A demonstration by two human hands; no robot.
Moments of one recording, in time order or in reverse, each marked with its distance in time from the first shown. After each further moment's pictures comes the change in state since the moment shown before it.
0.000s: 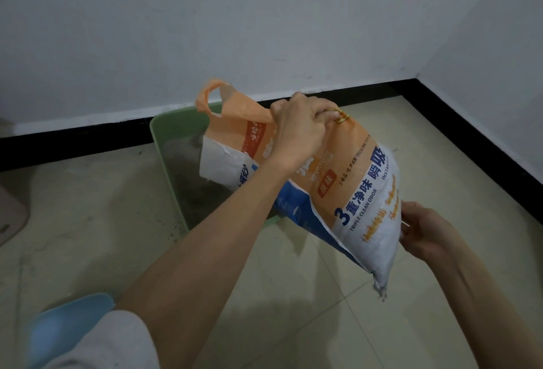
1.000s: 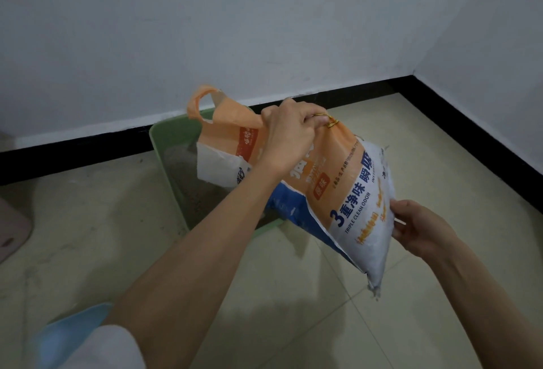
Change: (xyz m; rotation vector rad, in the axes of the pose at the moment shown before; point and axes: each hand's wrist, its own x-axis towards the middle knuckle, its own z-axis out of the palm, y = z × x) left_hand -0.005 0.001 -0.015 0.015 -0.026 -0.019; right_hand 0.009 0.005 0.001 -0.085 -0.013 -0.031
